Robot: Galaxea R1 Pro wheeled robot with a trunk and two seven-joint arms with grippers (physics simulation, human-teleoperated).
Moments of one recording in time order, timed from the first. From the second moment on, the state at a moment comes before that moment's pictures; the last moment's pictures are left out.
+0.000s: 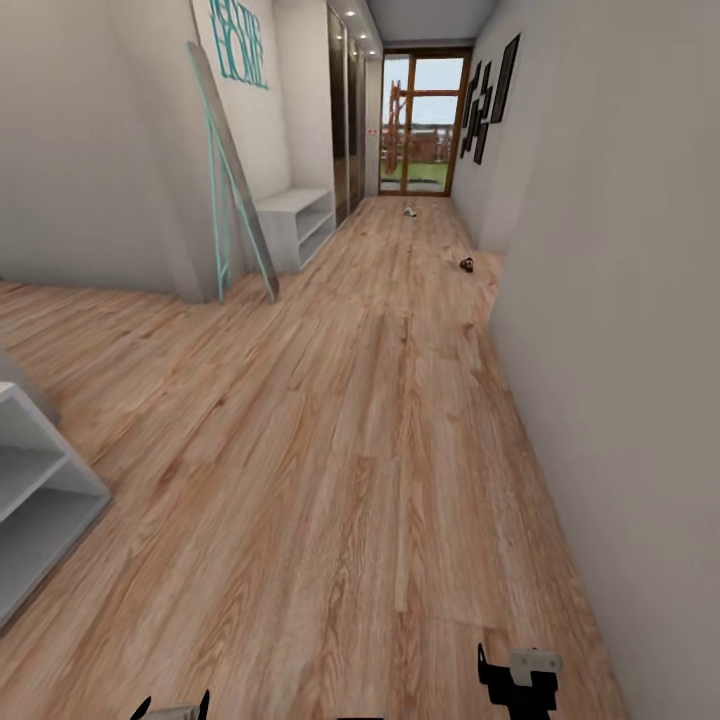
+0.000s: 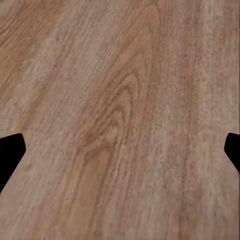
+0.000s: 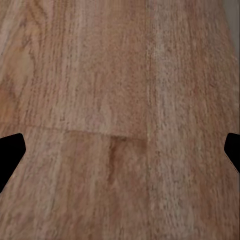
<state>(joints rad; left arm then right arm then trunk) -0.23 0.06 0.54 -0.24 -0.30 -0.75 -0.18 -0.45 -0.01 0.05 -0.03 0.04 -0.64 -0.24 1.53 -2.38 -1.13</state>
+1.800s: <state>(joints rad) -0.23 0.06 0.54 -0.24 -0.30 -0.75 -0.18 -0.45 0.00 0.05 -0.03 0.04 -0.64 -0.24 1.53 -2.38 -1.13</state>
